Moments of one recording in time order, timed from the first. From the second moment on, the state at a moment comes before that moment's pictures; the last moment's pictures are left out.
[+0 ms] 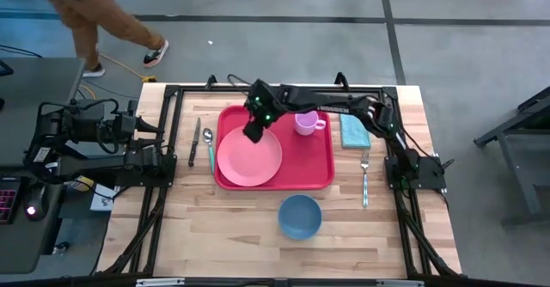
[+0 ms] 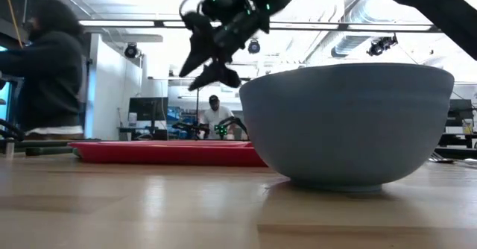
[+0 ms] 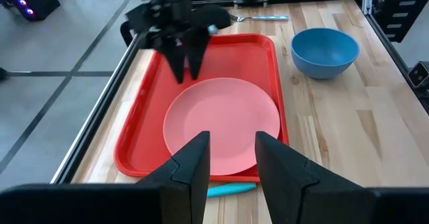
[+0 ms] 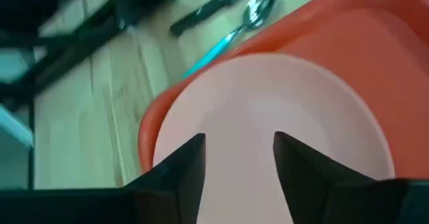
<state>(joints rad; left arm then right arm) 0.27 0.34 1.13 -1.27 0.07 0.19 -0.28 2.20 1.99 -0.63 -0.34 0.35</state>
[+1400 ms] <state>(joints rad) 0.27 0.34 1.13 -1.27 0.07 0.19 -0.14 2.20 2.10 -1.06 -0.13 0.46</state>
